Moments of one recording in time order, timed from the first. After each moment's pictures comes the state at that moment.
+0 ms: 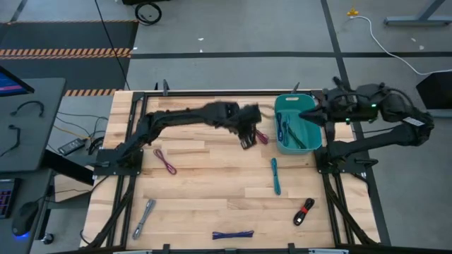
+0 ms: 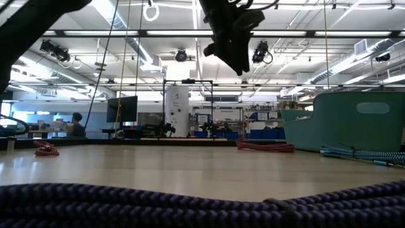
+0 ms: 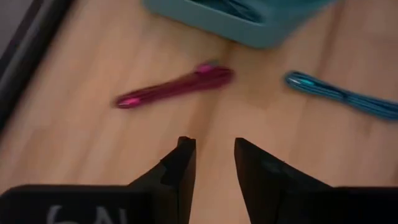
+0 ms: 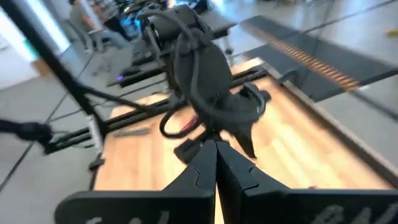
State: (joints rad) left arm 0.09 2.19 2.19 -1.01 -0.19 -0.24; right arm -0.01 0.71 1.21 -0.80 0.07 0.32
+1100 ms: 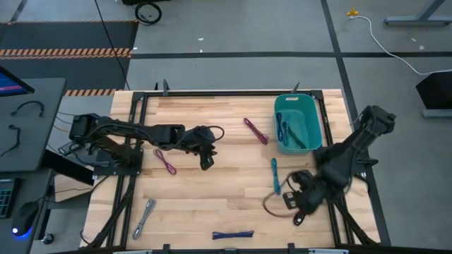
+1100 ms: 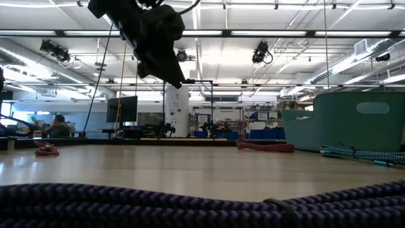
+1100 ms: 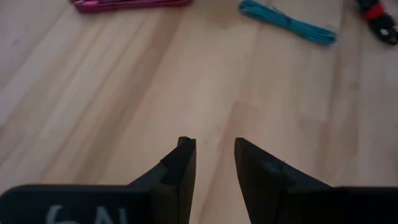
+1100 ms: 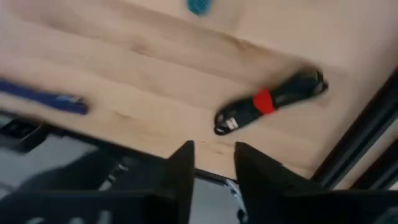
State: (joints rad) left arm -0.01 1.47 0.98 -0.31 -0.10 -0.37; right arm 0.81 1.41 1.15 -1.08 -0.04 2.18
